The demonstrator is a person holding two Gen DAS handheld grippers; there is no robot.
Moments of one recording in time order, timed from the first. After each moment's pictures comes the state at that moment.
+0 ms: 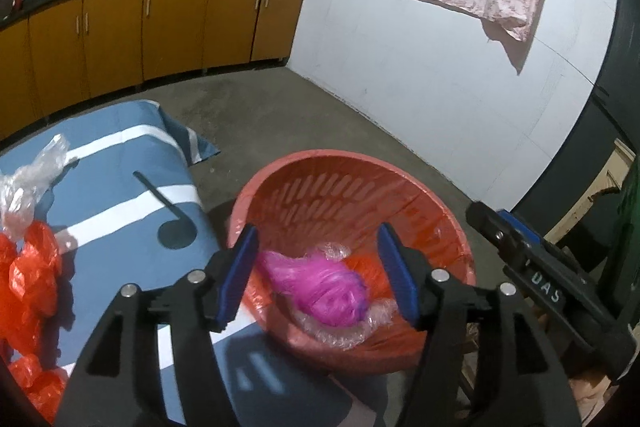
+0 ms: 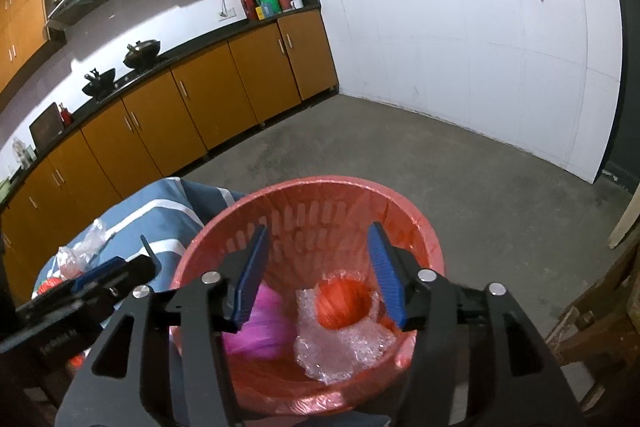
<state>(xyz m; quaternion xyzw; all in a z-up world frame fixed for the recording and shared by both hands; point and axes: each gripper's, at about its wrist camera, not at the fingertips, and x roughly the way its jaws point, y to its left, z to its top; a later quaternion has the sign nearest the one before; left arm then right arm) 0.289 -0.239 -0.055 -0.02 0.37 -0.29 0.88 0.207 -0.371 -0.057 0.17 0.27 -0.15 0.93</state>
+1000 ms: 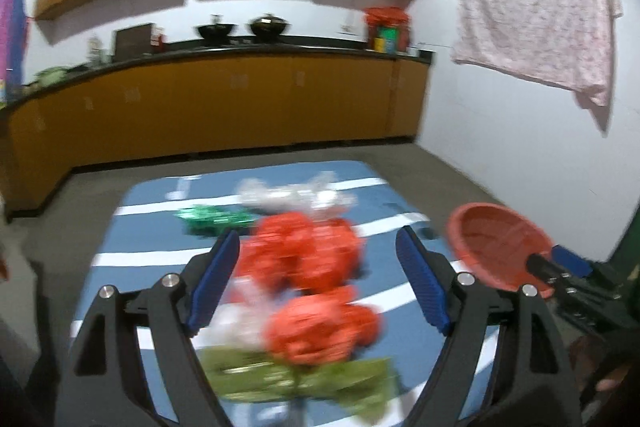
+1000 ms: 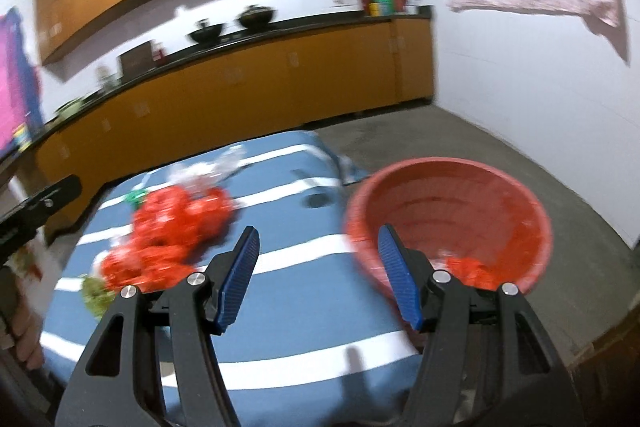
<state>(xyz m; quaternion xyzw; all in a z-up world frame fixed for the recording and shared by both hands) 0.150 0.012 0.012 -0.02 0.24 -0.04 0.97 0.171 -0.195 -0.021 0.07 0.27 0.04 0.96</state>
